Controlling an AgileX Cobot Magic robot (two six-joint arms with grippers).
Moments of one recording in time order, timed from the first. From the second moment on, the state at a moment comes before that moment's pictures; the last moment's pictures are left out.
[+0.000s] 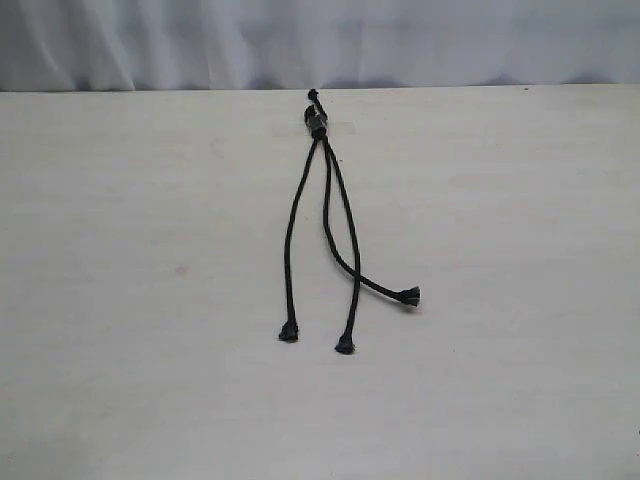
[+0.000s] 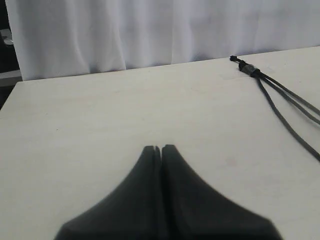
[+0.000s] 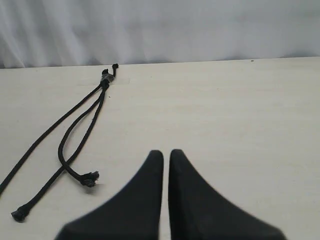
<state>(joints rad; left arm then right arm) 0.03 0.00 0.00 -0.06 0.32 0.06 0.13 0.02 0.00 -0.01 0.30 0.12</state>
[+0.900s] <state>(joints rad) 0.03 0.00 0.00 -0.06 0.32 0.06 0.13 0.02 0.00 -0.01 0.29 0.12</state>
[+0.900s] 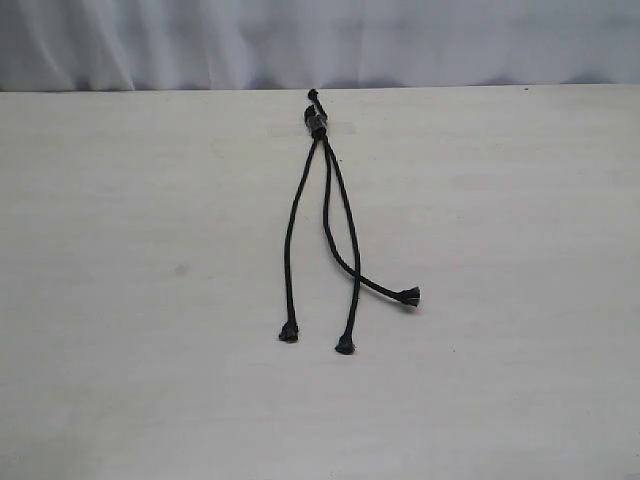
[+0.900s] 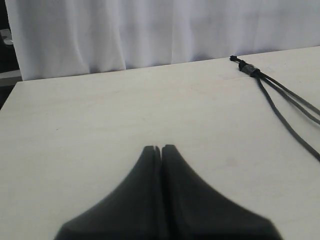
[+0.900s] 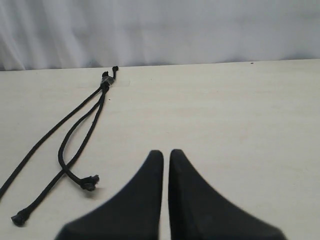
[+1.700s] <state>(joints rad) 0.03 0.00 0.00 -0.06 -0.09 0.06 0.13 0.02 0.00 -0.01 -0.21 0.11</state>
